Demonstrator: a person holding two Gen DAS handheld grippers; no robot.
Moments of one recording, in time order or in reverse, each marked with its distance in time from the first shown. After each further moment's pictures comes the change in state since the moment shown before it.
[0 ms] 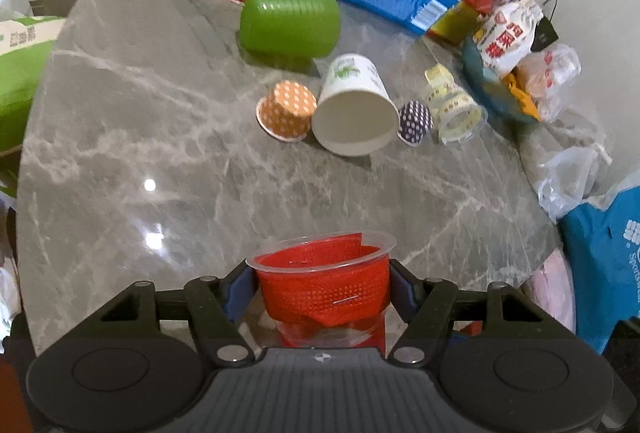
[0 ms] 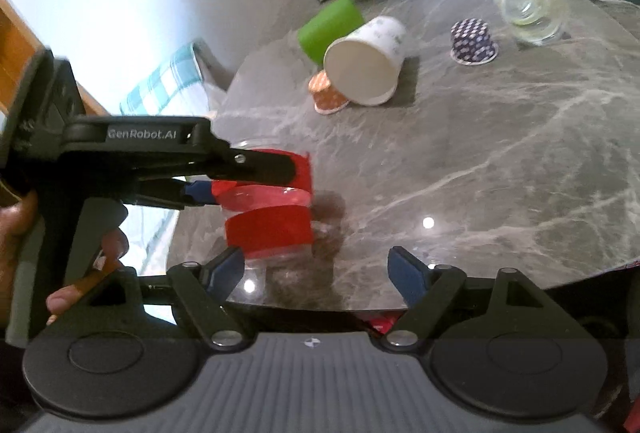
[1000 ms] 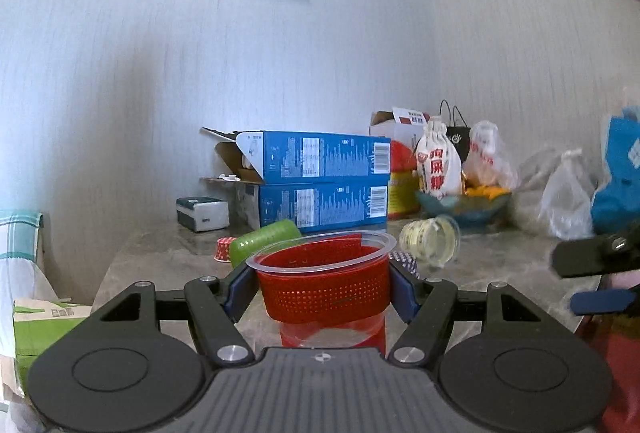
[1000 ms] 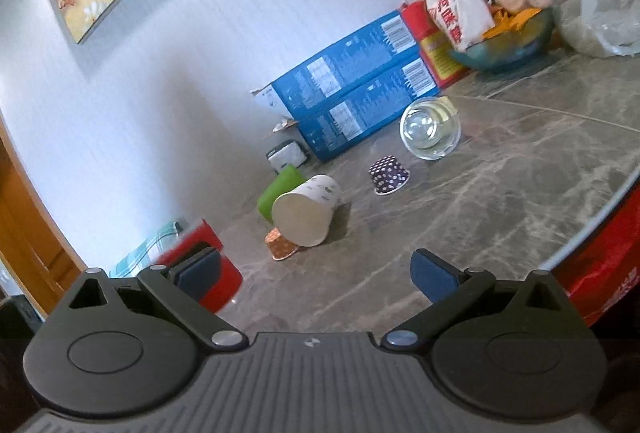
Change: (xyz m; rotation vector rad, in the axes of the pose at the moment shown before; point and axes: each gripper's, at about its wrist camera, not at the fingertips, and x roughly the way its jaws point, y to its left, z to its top) left arm -0.006 -0.023 -0.108 0.553 -0.897 0.139; right arm -0.045 -0.029 -0.069 0.134 -0.612 -0.042
